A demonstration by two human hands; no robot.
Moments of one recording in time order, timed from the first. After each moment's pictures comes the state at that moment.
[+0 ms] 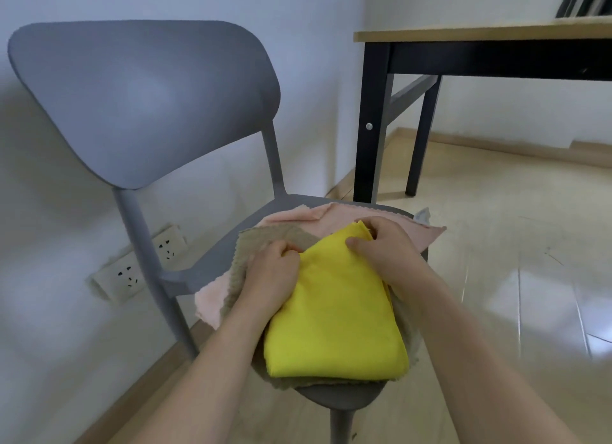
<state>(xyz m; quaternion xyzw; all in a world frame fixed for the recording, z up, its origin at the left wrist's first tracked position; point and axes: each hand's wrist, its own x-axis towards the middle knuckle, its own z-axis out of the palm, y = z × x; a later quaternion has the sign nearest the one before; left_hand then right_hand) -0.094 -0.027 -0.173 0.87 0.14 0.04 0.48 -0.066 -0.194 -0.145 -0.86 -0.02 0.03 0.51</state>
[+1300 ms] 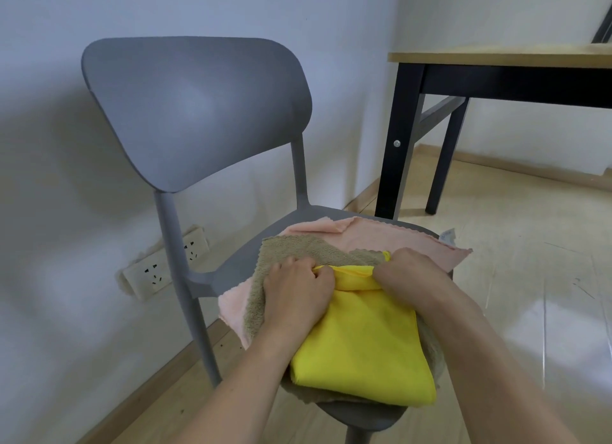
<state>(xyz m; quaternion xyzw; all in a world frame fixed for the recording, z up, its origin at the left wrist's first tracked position) -0.100 -0.032 -0.183 0.95 0.13 0.10 0.28 -0.071 -0.182 -0.129 -0.96 0.03 0.12 0.24</state>
